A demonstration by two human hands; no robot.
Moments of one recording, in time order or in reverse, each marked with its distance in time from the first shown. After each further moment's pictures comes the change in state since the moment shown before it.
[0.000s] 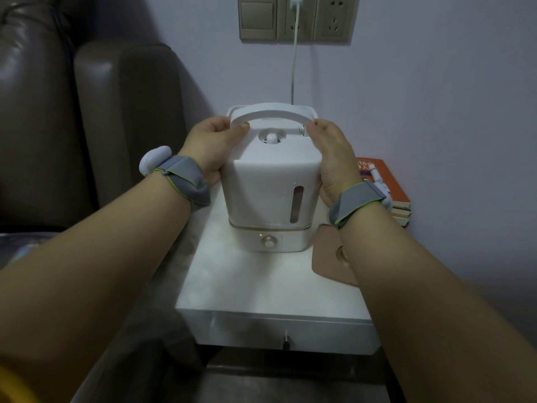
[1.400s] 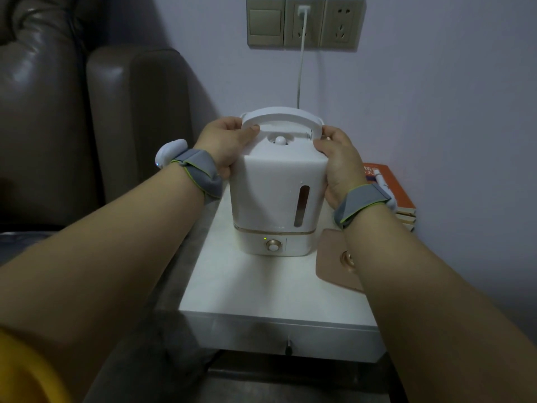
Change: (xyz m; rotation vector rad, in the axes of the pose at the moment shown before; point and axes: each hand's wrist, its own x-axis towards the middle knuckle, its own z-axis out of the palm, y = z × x) left_hand 0.010 0.002 0.004 0.039 -0.012 -0.009; right_hand 0.012 0.006 -0.003 -0.027 0.030 0.060
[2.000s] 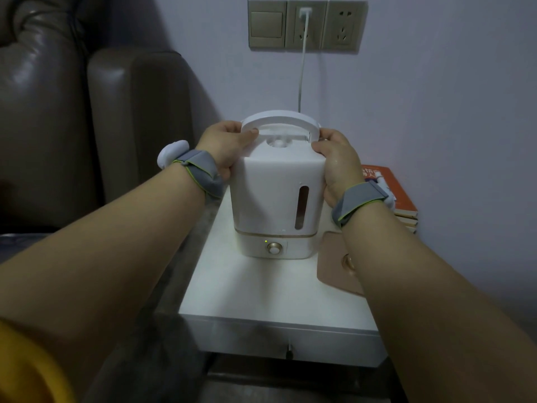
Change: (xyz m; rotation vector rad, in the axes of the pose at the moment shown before) left_hand 0.008 0.000 -0.001 0.020 0.008 -0.044; right_hand 0.008 -0.001 0.005 -0.061 0.018 0.025
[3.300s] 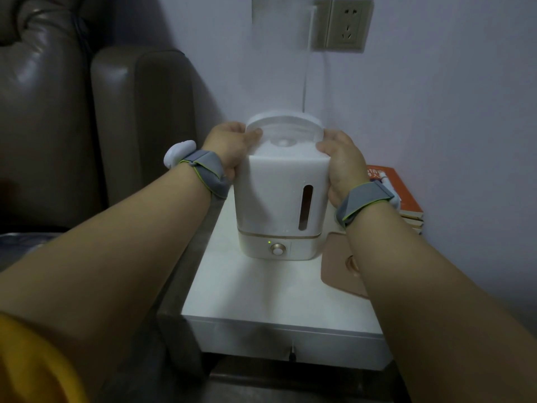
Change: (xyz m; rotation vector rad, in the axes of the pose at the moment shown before) left_hand 0.011 -0.010 0.002 0.044 0.017 0.017; right_hand 0.003 0.005 0.003 0.105 -0.001 0.009
